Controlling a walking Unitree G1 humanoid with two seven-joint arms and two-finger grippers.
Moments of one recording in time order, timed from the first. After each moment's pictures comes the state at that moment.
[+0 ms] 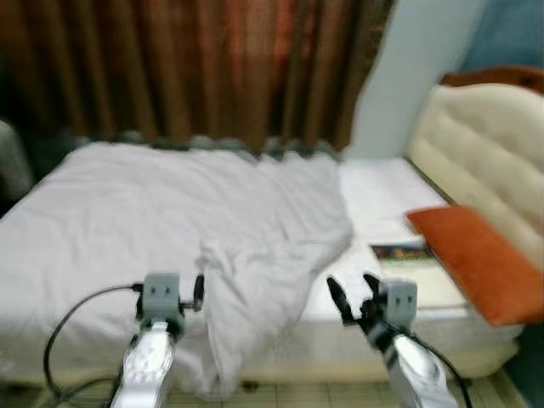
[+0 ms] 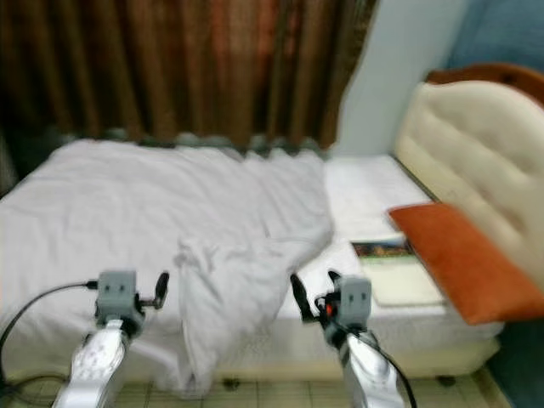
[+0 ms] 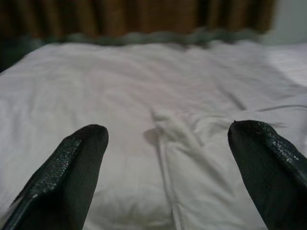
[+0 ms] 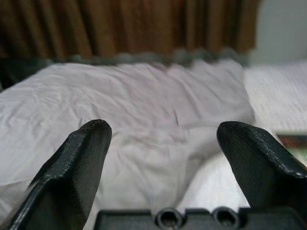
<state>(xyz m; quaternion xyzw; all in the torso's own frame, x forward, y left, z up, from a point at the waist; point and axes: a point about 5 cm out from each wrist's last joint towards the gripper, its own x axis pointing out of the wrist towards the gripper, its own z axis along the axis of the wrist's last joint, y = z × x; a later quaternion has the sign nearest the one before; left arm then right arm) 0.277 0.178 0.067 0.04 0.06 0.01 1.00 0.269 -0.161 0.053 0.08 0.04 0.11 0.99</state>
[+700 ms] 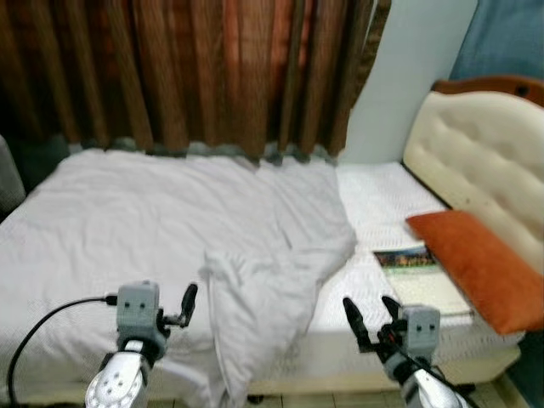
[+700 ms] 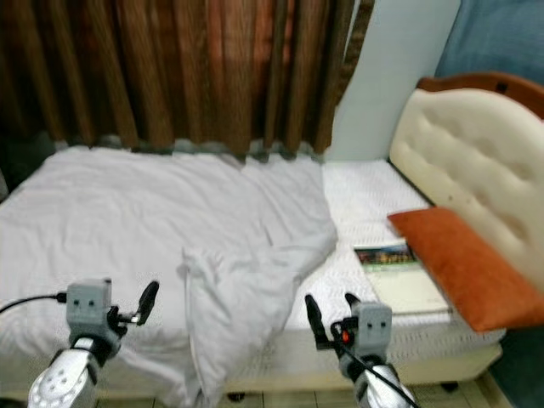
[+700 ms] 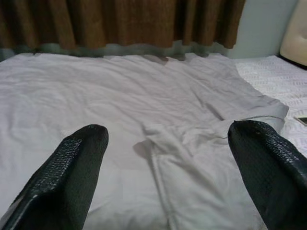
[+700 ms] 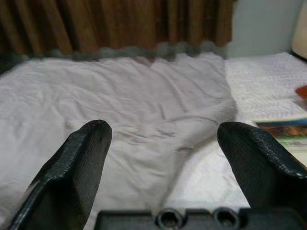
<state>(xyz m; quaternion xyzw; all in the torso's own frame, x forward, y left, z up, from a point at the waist) 0.241 0.184 0.078 0.01 0.07 -0.04 1.00 0.231 -0.183 0.049 0.06 0.07 0.07 0.99</state>
